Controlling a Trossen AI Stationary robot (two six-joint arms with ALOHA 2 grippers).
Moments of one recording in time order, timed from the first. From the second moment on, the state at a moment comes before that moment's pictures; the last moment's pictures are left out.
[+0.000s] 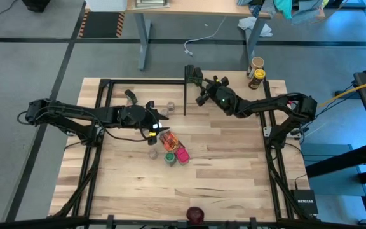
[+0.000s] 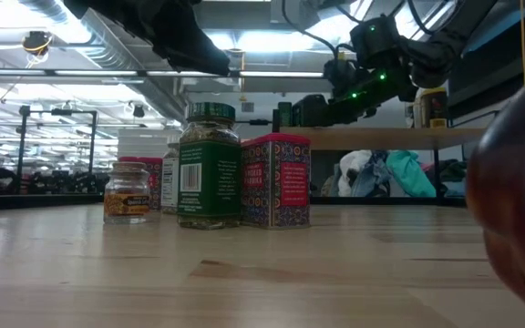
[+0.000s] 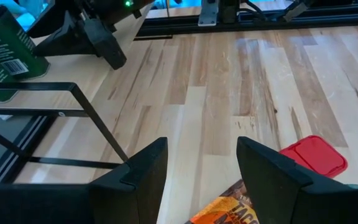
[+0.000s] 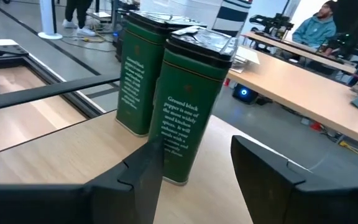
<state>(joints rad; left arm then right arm) 0.01 1.19 0.79 -0.07 -0.19 0.06 -0.40 1.60 0.70 0.71 0.55 -0.12</state>
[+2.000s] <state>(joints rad) 0.01 1.19 0.79 -0.03 -0.19 0.08 -0.50 1.60 0.71 0.77 0.27 -0.12</state>
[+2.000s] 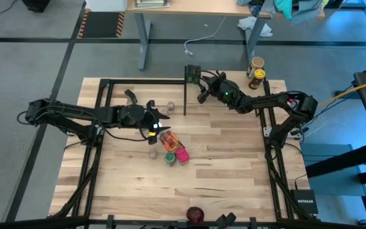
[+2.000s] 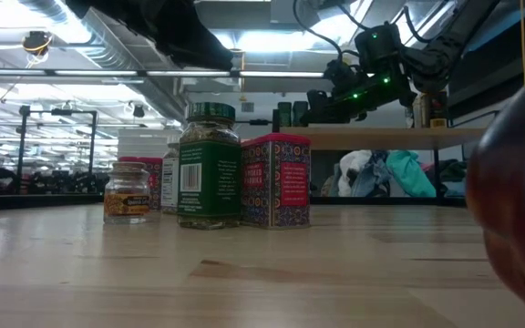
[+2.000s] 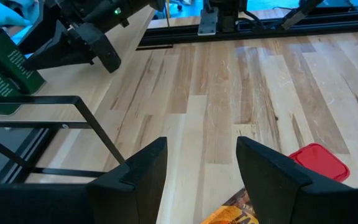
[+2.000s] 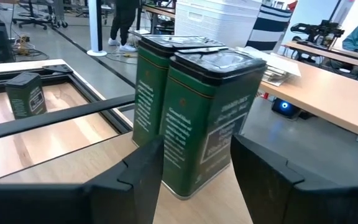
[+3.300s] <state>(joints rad) 0.01 1.19 0.79 -0.10 -0.19 0.06 -0.39 1.32 0.73 0.49 0.24 -0.14</state>
